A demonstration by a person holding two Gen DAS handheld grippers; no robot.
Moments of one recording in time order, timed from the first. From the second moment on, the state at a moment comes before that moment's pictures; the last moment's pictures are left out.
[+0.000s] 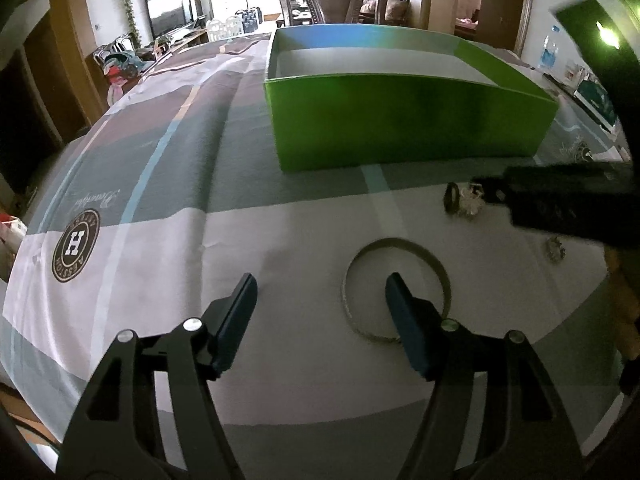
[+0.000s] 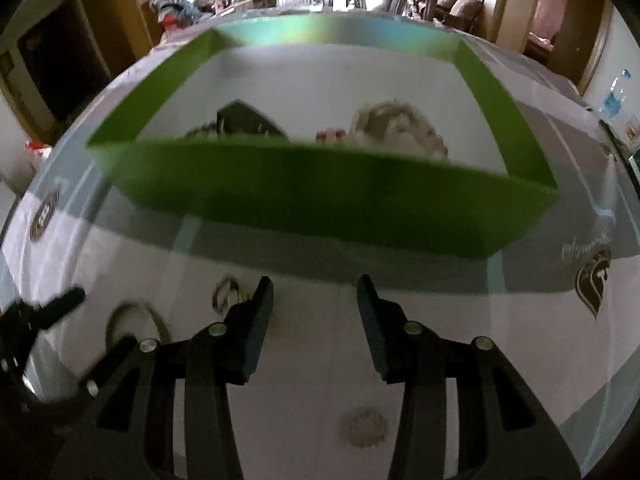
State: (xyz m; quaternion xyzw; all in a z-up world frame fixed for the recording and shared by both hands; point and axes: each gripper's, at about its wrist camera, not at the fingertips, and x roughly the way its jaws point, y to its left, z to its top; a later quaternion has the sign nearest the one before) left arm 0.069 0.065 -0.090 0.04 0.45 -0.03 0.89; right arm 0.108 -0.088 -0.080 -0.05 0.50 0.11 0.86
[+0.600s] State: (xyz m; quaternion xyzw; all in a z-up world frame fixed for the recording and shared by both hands) left arm 0.067 0.065 -0.091 0.02 0.45 -0.03 0.89; right arm 0.085 -0.070 -0.078 -0.08 0.47 0.17 0.86
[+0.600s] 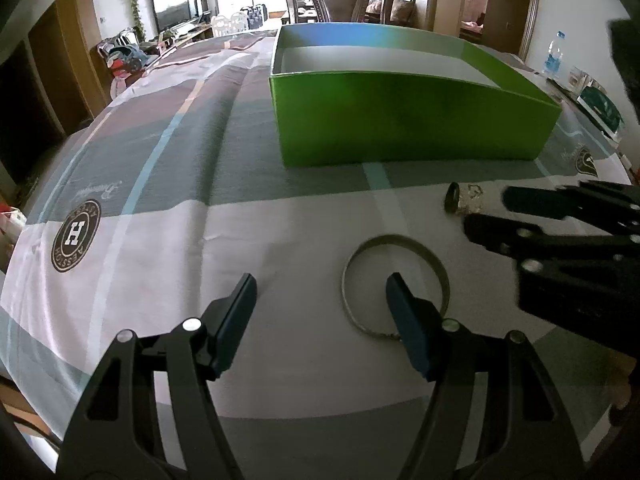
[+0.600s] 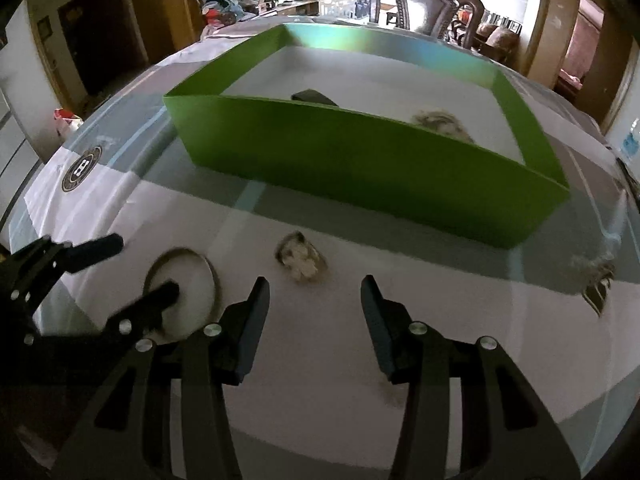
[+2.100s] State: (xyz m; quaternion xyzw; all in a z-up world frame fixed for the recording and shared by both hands) left arm 0.058 0.048 -0.092 0.04 0.44 -0.03 0.90; right arm 0.040 -0.106 -0.087 -0.05 0.46 0.05 0.89
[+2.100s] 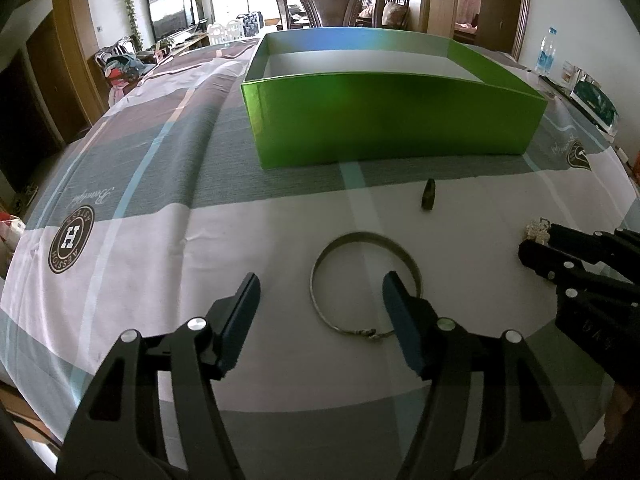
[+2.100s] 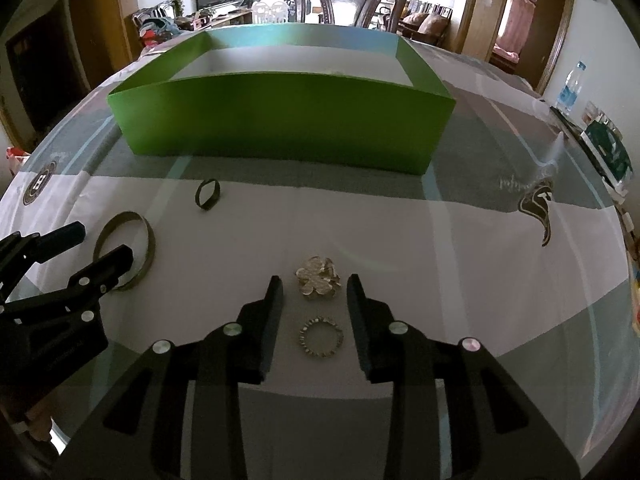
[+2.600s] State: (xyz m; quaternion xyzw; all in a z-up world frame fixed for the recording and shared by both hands) left arm 0.059 0.049 -0.093 0.03 0.44 -0.04 0.90; right arm 0.036 -0.105 -0.087 -0.05 0.46 0.06 0.89
